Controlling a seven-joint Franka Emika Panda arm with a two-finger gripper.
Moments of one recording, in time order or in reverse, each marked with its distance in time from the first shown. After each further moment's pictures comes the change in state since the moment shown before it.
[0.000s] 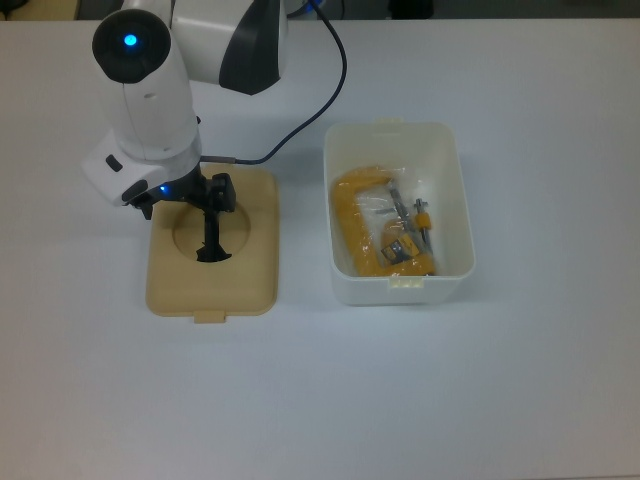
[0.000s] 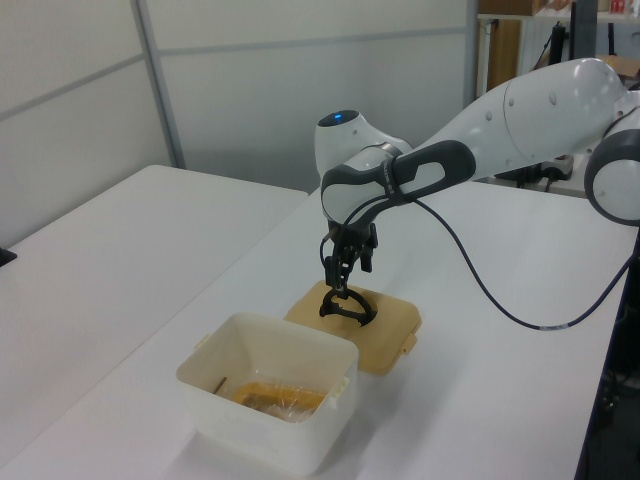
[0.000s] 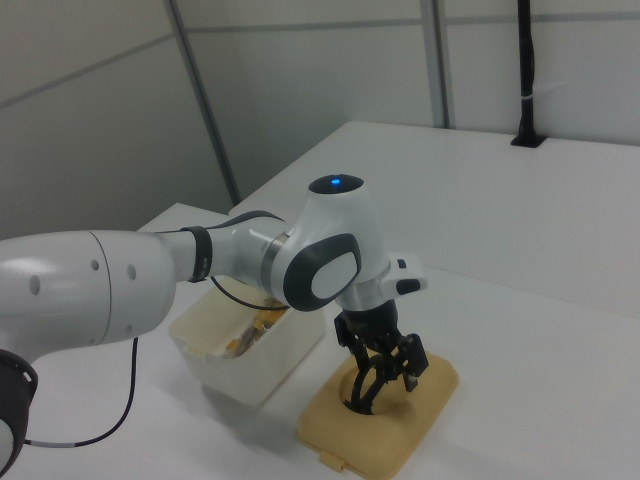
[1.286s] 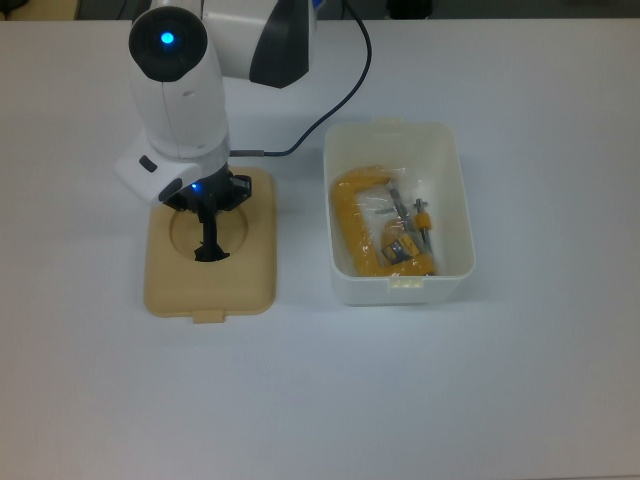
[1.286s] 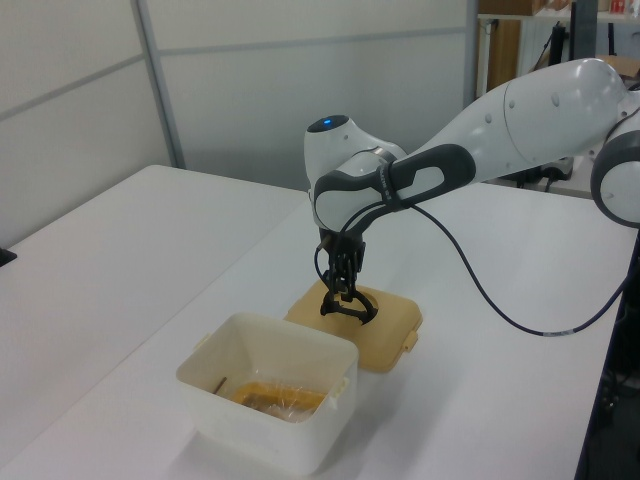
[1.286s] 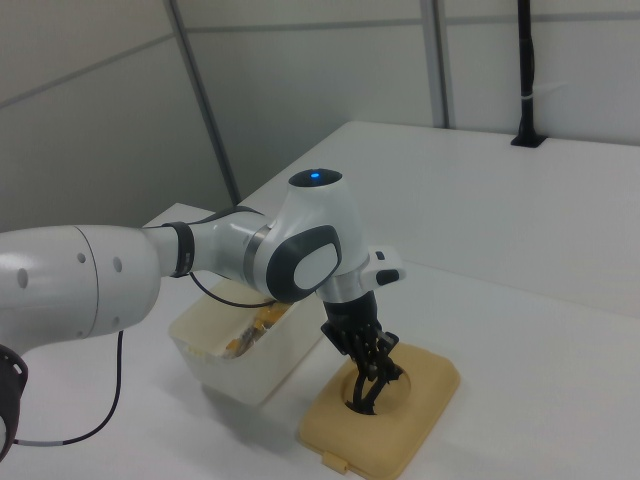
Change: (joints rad) arm 0.044 -0.021 0.005 -0.017 0.000 -0.016 -0.030
